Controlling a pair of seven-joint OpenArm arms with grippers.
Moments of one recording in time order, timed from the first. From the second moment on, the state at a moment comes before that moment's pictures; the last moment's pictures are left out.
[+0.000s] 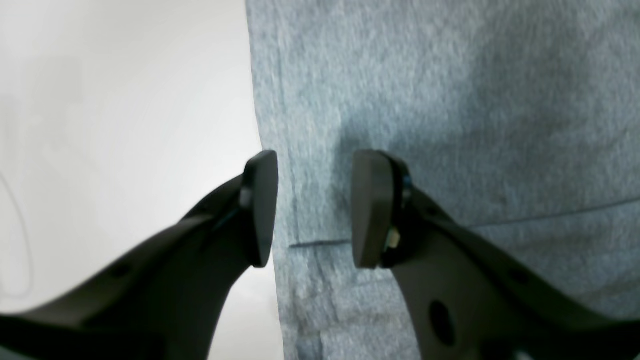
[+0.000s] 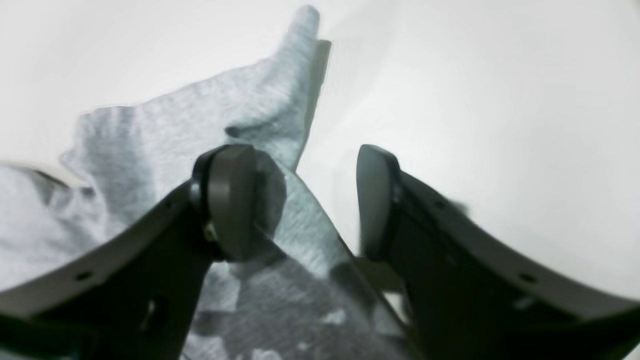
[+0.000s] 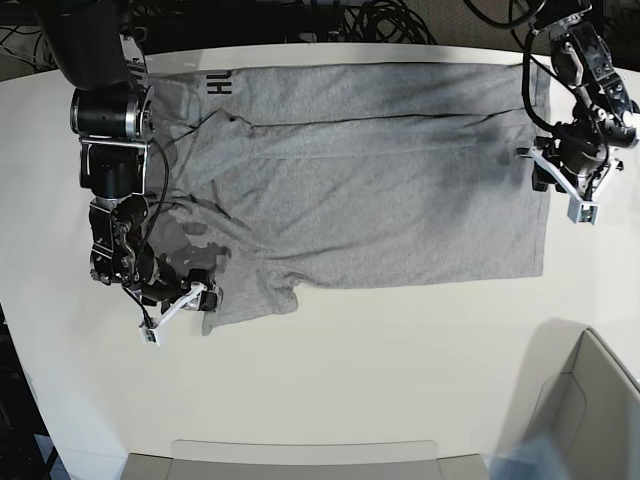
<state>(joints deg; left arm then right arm) 9.3 -16.0 -33.4 102.5 -21.5 -29.0 67.6 34.9 12.4 1.1 35.3 20.7 24.6 -33.7</state>
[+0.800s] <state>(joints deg) -21.3 -21.7 -21.8 72.5 -21.4 -29.4 63.9 35.4 11.8 -6.6 35.6 22.2 25.2 -35.2</state>
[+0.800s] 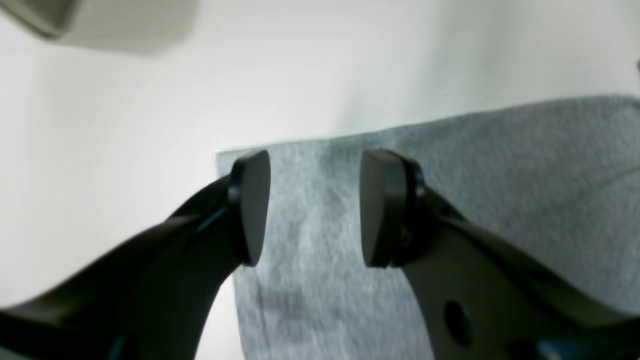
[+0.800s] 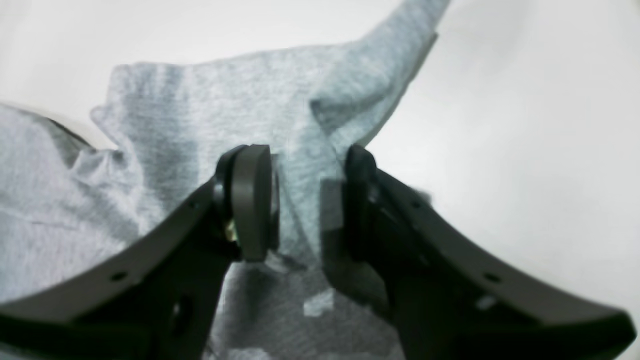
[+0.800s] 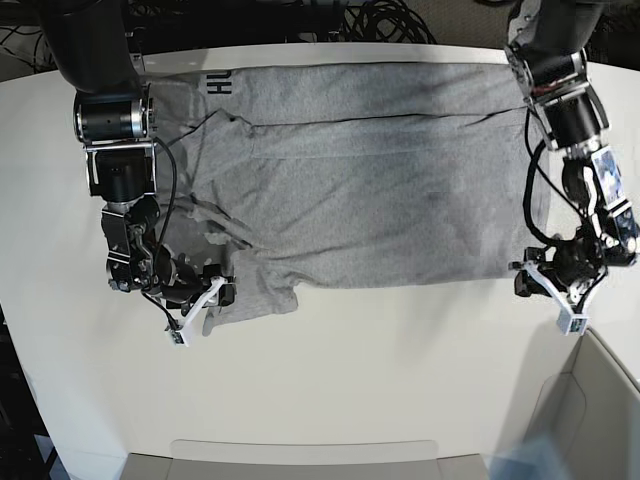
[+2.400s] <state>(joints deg) -32.8 -26.5 -9.7 30.2 -11.9 -33.0 35.4 36.2 11.9 -6.6 36.6 20.7 24.3 -37.6</state>
